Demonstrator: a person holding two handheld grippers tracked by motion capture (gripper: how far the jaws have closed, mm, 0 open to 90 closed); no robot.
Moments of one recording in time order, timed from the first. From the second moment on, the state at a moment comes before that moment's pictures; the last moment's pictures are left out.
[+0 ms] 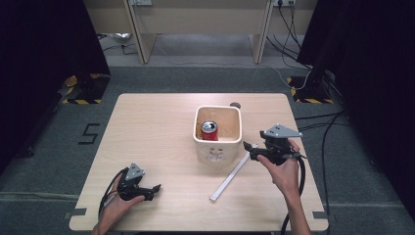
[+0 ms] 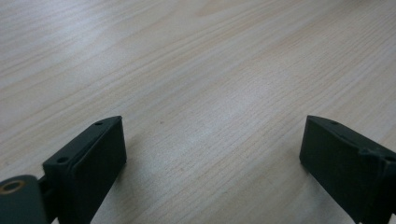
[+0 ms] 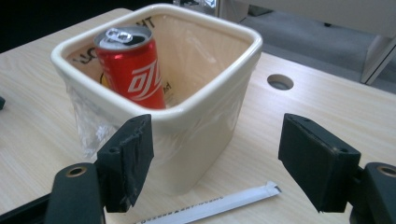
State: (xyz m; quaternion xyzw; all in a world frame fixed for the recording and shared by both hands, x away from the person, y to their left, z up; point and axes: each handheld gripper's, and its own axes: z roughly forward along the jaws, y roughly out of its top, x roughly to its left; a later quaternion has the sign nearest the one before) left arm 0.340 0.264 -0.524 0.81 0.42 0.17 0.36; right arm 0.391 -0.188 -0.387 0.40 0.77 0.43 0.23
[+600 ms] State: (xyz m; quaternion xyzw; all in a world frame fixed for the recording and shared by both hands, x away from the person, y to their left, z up) left arm 0.340 0.264 -0.524 0.81 0.42 0.17 0.36; right arm 0.381 -0.179 -0.433 0.41 0.78 0.41 0.21
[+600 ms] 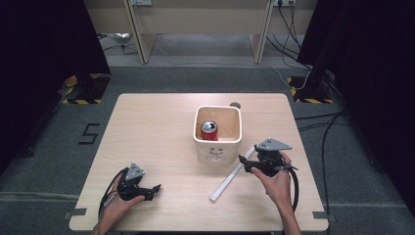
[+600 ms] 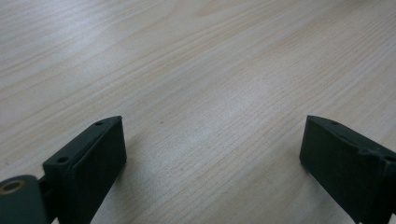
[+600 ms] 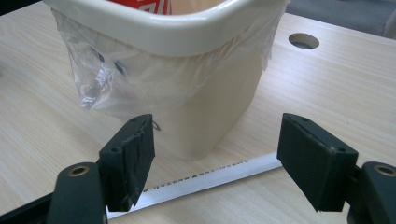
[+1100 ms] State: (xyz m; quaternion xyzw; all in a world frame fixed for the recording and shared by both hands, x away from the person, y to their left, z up) left arm 0.340 0.264 -0.524 0.81 0.42 0.17 0.36; right arm 0.378 -0.166 -0.462 0.42 0.79 0.40 0.19
